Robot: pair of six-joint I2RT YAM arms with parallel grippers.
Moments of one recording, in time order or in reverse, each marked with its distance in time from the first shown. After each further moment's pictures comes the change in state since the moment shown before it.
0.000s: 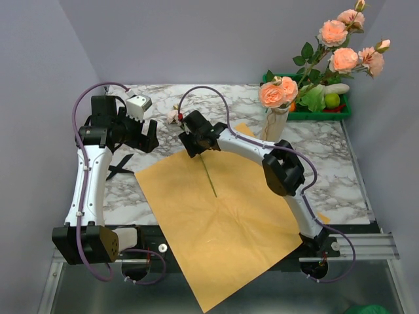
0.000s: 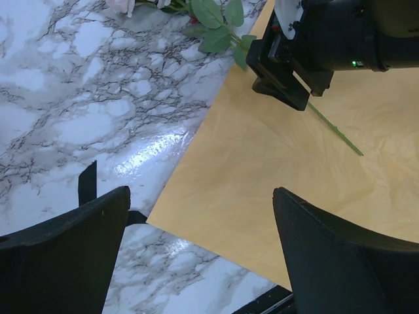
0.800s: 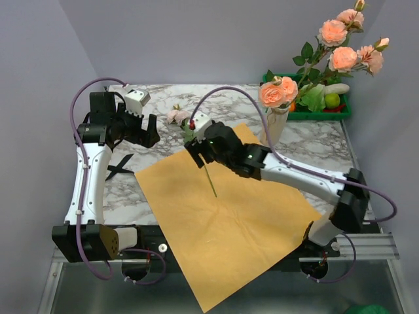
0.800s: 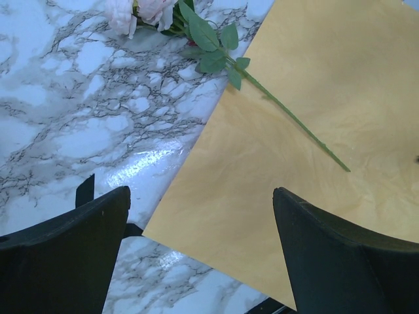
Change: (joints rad) left arm -0.002 0.021 0.042 0.023 0.023 -0.053; right arm 0.194 -0.713 -0.526 0.257 0.220 -0.165
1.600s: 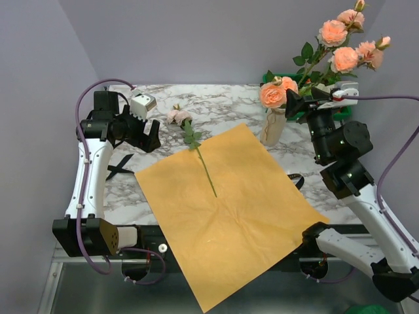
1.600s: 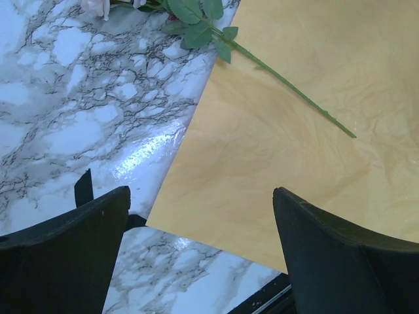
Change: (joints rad) left arm -0.012 0.037 0.026 -0.101 0.023 0.137; right arm -0.536 -0.620 -0.265 0.399 0.053 -0.020
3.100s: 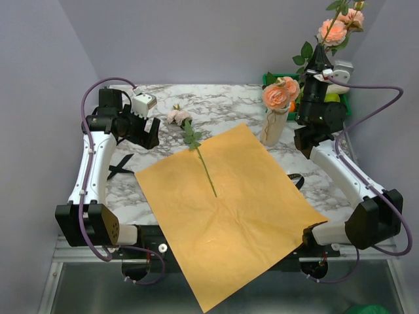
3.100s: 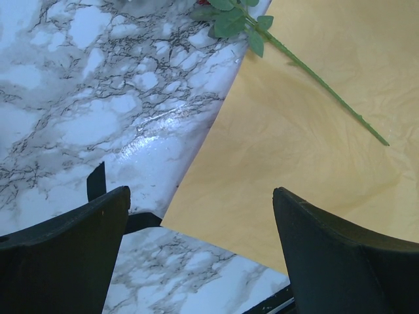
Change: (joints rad) left arm 0.000 0.076 -0.013 0.056 -0.080 -0.007; right arm -0.158 0.435 0.065 0.859 0.095 -0.251
